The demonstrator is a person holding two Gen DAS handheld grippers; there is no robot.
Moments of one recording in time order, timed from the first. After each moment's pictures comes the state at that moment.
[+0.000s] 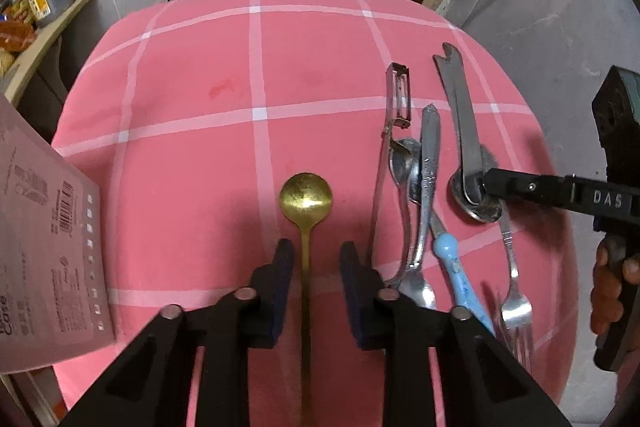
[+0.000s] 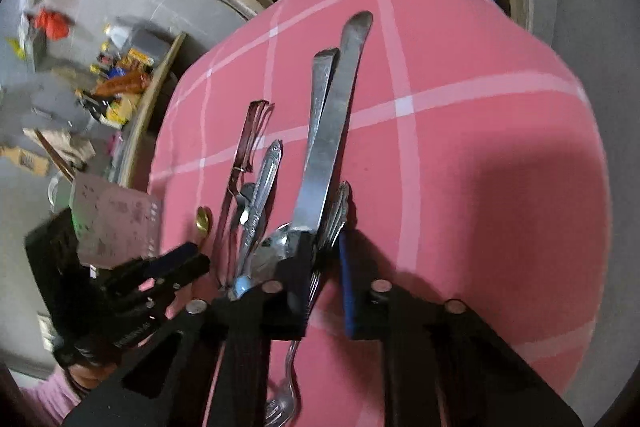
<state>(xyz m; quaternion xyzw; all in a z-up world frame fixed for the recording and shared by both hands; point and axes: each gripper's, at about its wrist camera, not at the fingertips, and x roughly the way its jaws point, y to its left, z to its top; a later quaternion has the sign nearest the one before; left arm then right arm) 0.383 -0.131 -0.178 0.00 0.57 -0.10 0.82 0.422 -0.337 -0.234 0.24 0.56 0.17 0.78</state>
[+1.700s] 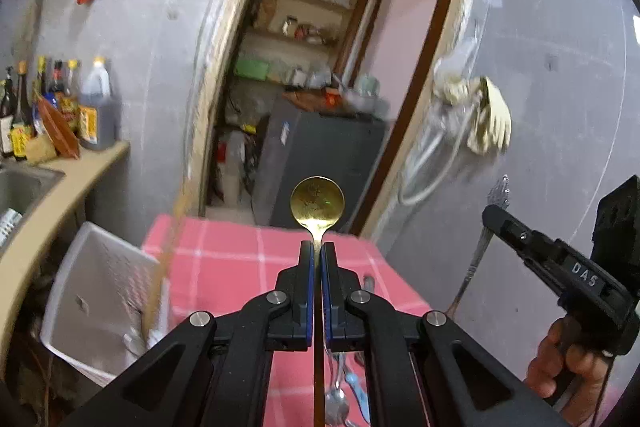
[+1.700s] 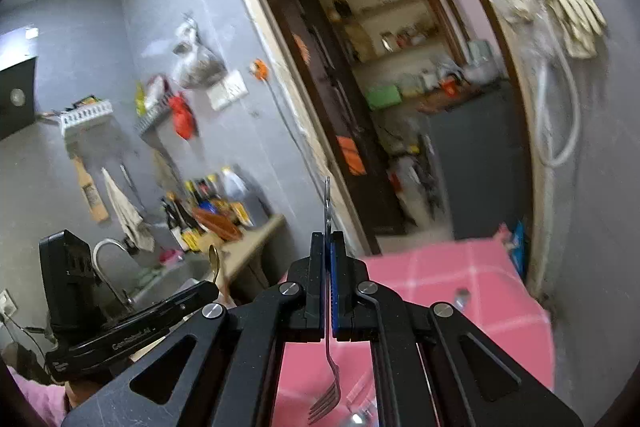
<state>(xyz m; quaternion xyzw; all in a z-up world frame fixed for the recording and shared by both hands) 0.310 -0.052 0.006 -0.12 0.23 -0.13 0.96 0.322 -0.317 0.021 0.17 0.15 0.18 0.96</state>
